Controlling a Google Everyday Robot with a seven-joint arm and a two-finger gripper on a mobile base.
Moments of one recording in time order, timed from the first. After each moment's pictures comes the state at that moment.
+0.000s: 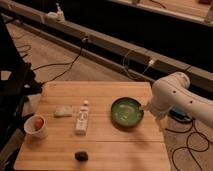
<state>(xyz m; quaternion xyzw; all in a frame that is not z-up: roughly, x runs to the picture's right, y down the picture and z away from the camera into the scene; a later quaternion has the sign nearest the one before) 0.241 0.151 0.709 -0.30 -0.10 -0.25 0.92</state>
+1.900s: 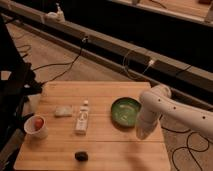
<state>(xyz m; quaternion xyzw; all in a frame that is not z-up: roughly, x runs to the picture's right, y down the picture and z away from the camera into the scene) 0.175 0.252 0.717 -0.40 -0.21 -0.30 0.84</state>
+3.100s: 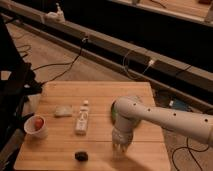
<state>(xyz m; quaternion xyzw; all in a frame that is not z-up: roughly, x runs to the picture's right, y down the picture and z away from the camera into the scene) 0.066 0.309 0.677 -0.44 -0.36 -0.40 0.72</state>
